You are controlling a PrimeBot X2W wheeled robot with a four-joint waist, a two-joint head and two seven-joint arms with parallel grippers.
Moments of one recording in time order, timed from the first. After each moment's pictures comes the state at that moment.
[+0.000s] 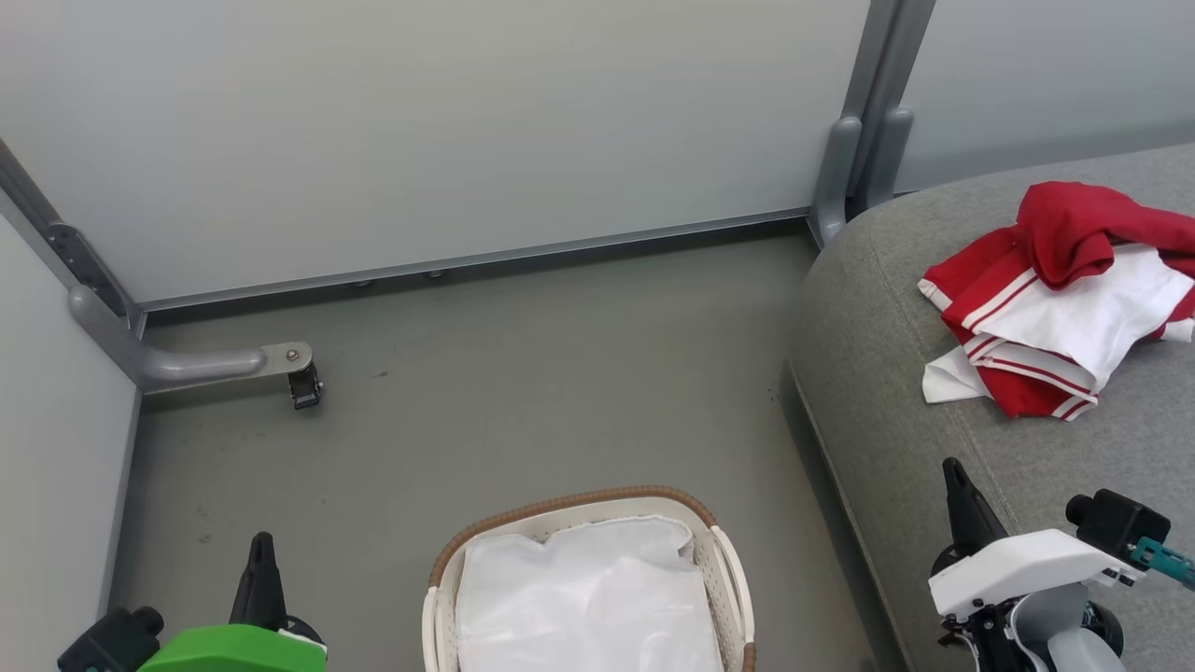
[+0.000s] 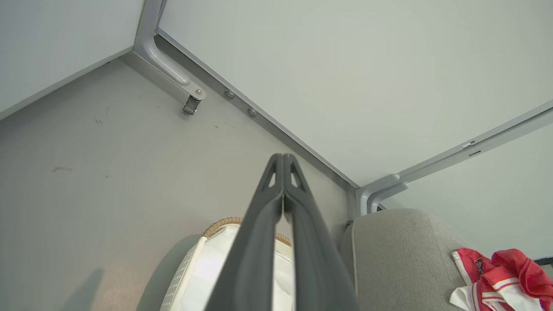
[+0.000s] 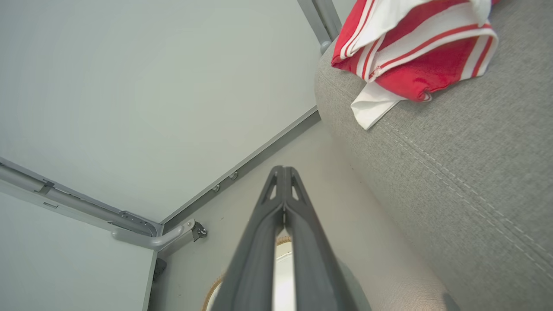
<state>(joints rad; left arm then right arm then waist) 0.01 0.04 0.06 0.33 -0.83 -0.11 -0.10 -0.10 -0.05 -0.02 0.36 0.72 0.13 -0.10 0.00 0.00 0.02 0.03</state>
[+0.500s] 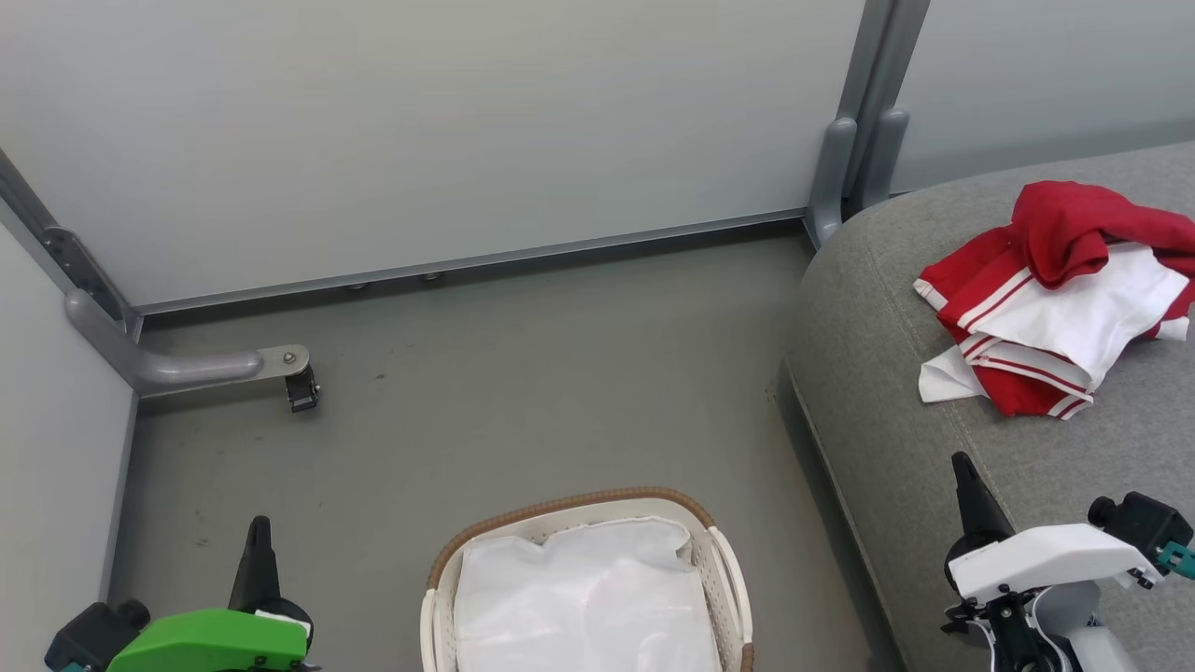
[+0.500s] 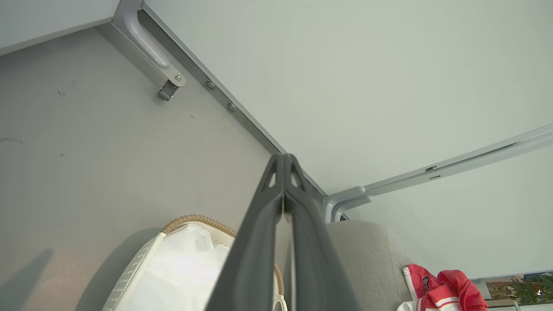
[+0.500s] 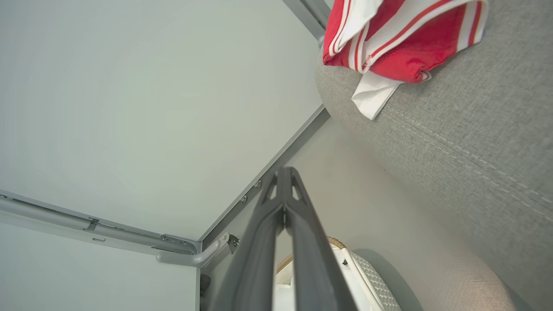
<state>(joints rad) -0.01 0.04 0.07 0.31 -1.01 -0.12 -0.05 -0.10 -0.05 -0.04 0.33 0.92 0.13 -0.05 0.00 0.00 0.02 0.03</state>
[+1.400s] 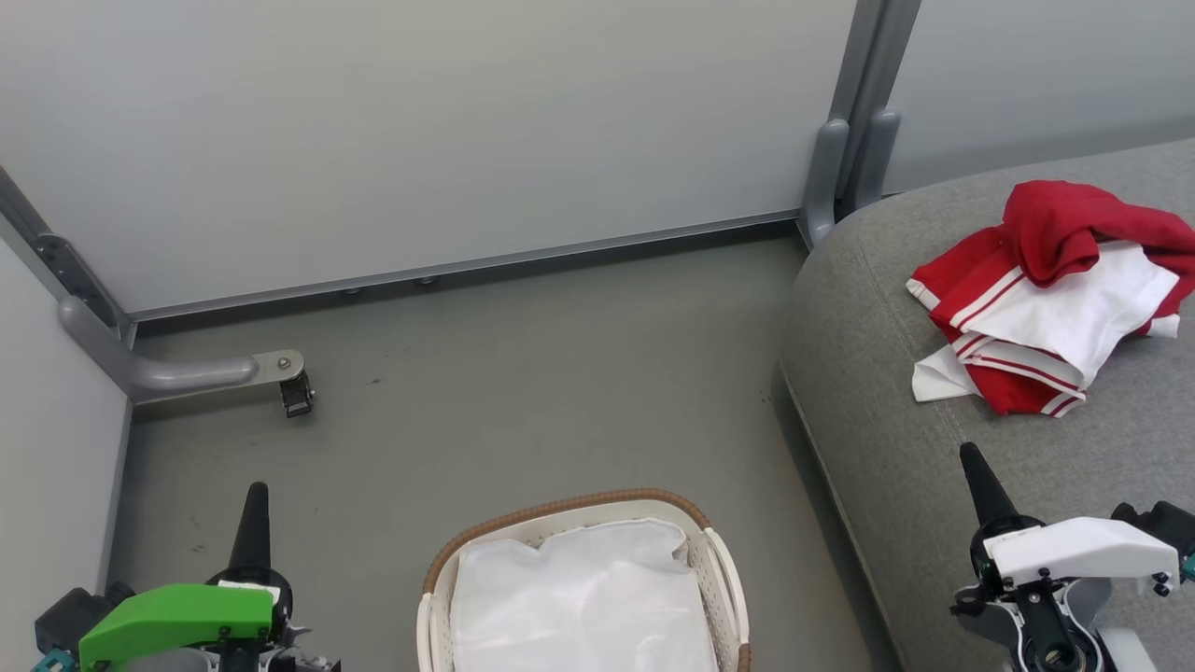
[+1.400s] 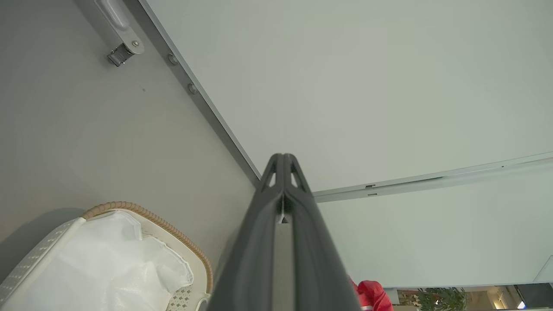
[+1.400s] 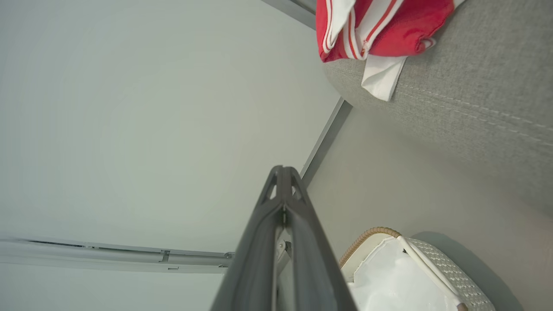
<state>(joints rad) -0.05 0.05 0.09 0.28 -1.27 -0.12 0.02 -0.10 -0.05 -0.08 0.30 1.22 0.13 0.02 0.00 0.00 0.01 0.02</state>
